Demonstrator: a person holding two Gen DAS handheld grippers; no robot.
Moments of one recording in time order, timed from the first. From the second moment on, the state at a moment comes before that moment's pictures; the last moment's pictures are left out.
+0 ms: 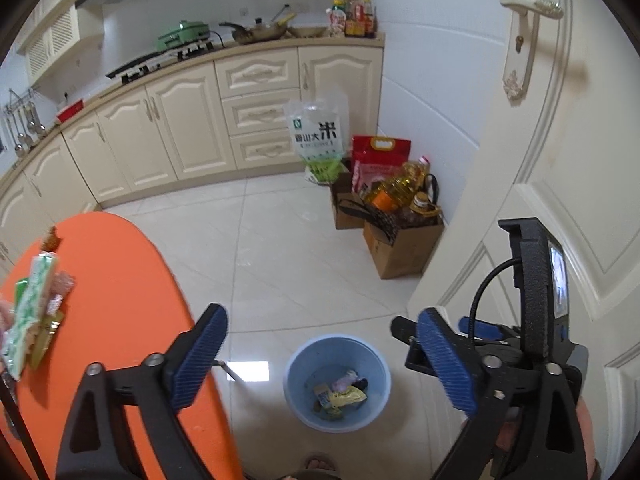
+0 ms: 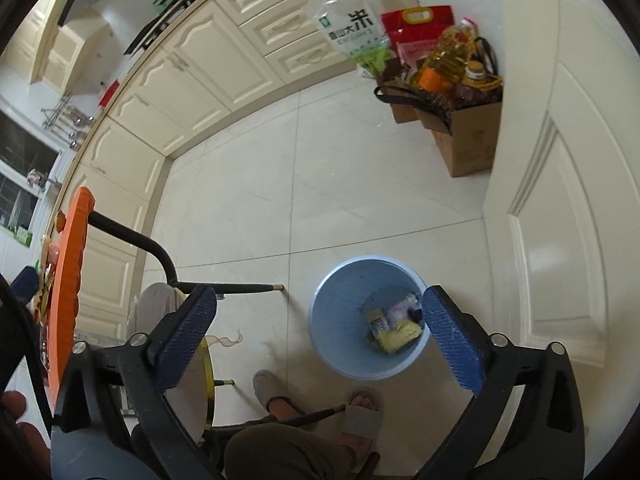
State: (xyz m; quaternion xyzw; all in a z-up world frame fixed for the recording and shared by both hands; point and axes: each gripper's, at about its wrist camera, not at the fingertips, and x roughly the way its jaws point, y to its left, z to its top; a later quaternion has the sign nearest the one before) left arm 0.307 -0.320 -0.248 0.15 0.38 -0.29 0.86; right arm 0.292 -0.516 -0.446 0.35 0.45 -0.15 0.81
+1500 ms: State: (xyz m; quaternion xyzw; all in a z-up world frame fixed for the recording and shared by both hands) left arm 0.050 0.148 -0.119 -0.01 0.24 -0.09 0.96; right arm 0.272 -0.143 -0.163 0.08 0.28 -0.04 0.96
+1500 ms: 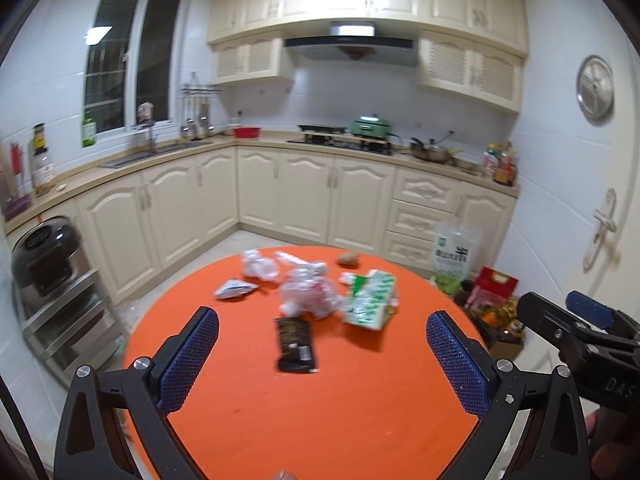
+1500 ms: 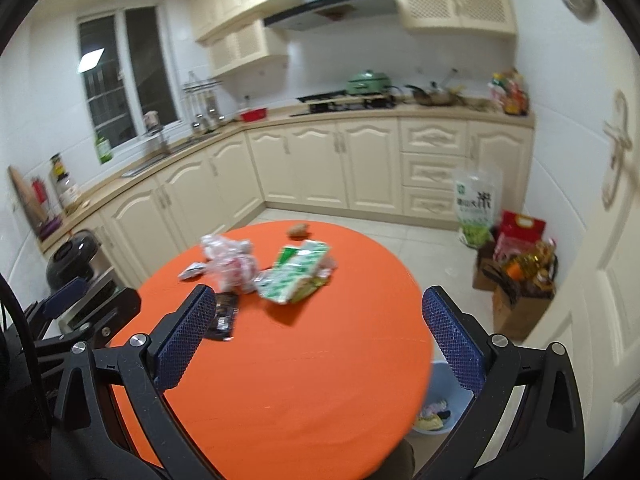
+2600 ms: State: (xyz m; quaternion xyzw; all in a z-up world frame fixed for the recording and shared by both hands) left arm 0.265 0.162 -0.203 -0.02 0.42 -0.05 0.91; right arm 0.427 -0.158 -0.280 0.11 0.42 -0.02 0.90
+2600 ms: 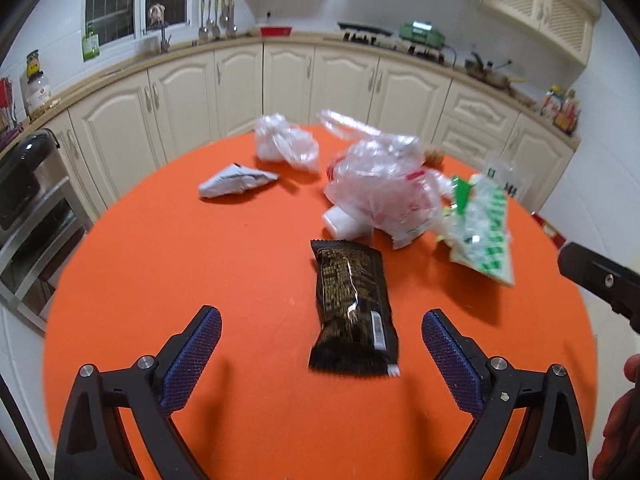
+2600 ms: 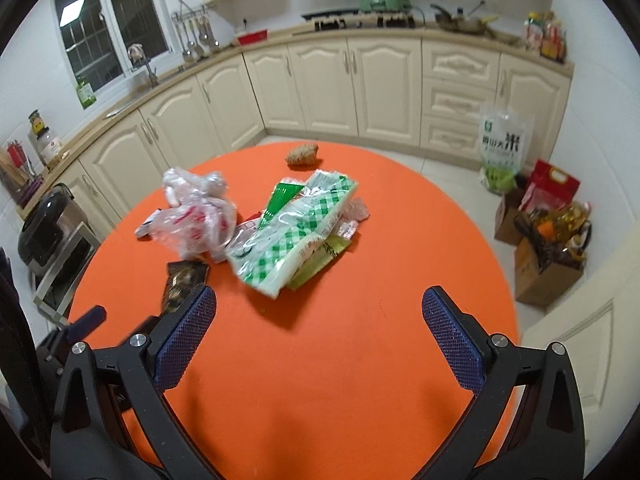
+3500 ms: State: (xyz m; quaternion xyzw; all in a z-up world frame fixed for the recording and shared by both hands) left arm 0.301 0.180 -0.217 -0.03 0.42 -0.06 0.91; right arm 0.478 -0.145 -0.325 0.14 0.46 0.03 0.88
